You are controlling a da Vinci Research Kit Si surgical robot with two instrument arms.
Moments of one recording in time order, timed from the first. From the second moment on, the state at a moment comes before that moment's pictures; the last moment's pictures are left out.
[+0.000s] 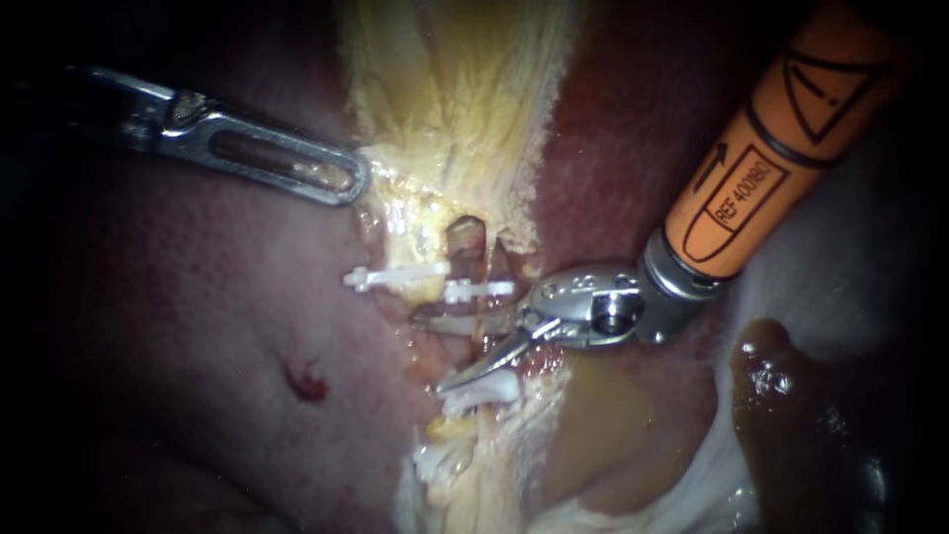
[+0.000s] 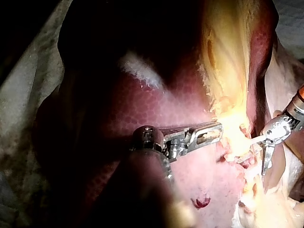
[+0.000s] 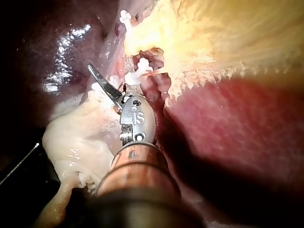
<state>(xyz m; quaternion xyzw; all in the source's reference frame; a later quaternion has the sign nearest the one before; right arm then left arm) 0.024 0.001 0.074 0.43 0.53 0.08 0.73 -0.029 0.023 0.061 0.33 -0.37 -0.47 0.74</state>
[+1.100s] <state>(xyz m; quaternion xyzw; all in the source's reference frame) 0.025 0.000 0.071 0.44 0.53 0.11 0.72 -0.029 0.023 0.061 0.32 -0.37 -0.47 0.74</state>
